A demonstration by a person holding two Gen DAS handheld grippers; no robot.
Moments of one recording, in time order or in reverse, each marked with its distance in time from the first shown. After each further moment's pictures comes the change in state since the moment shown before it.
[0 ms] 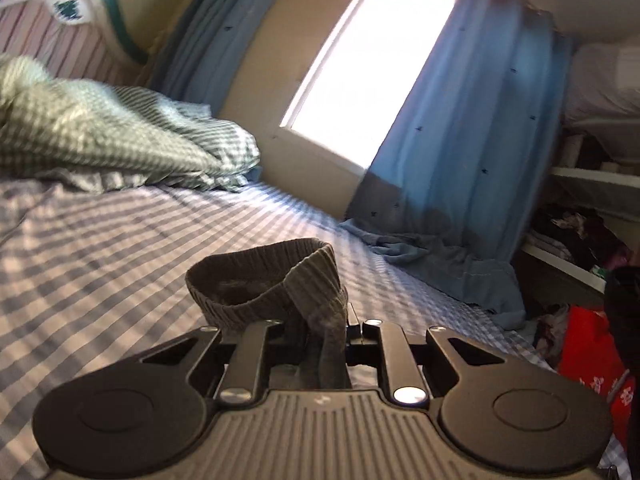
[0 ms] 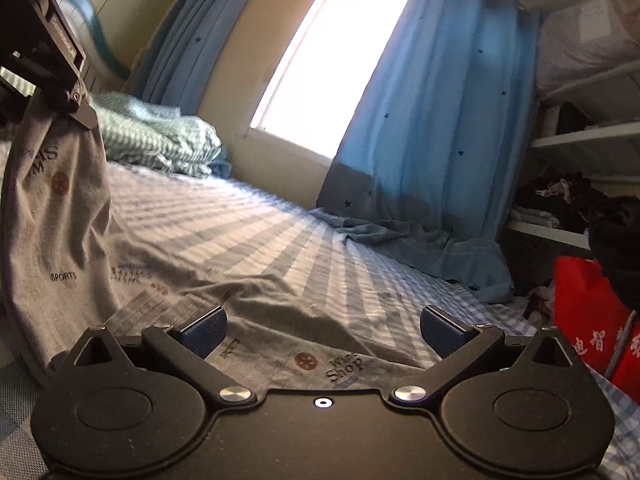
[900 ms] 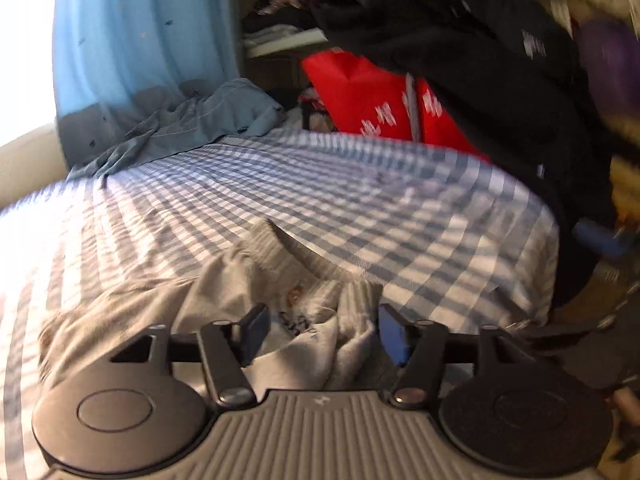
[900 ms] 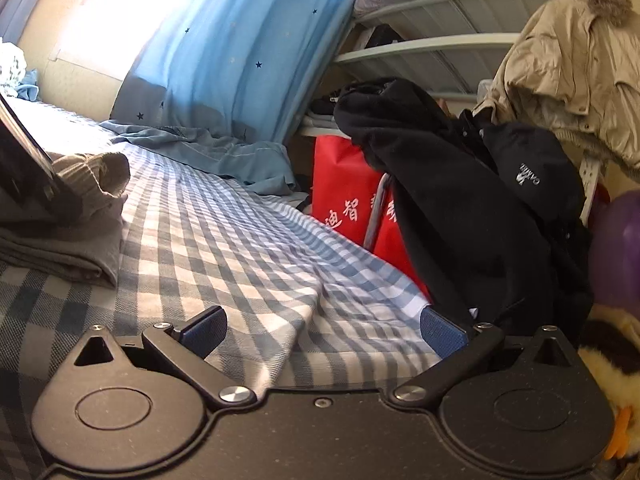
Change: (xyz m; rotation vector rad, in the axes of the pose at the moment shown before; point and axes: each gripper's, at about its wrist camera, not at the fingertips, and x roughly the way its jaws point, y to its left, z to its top) left arm 0.016 -0.250 -0.160 0.678 0.414 -0.503; right arm -0.075 -0.200 -0.130 0.029 0.230 -0.534
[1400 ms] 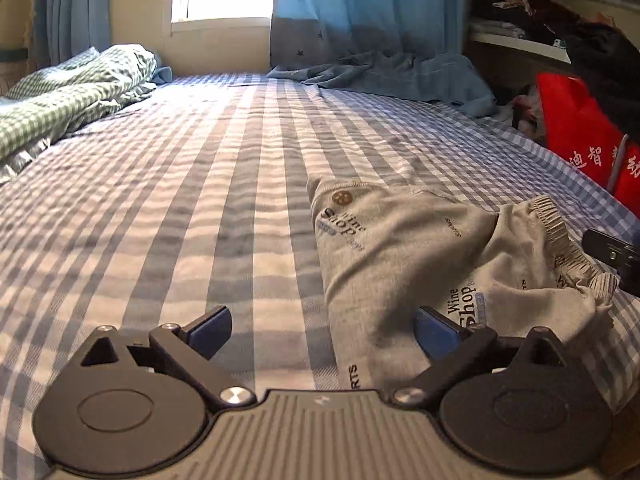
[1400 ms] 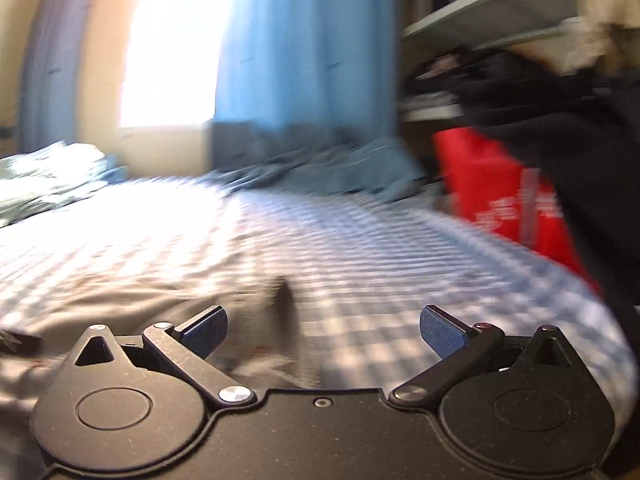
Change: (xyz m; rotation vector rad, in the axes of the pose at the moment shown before) left arm -0.062 0.133 -0.057 -0.441 0.123 0.396; right arm 0.025 0.045 0.113 0.247 0.092 0.487
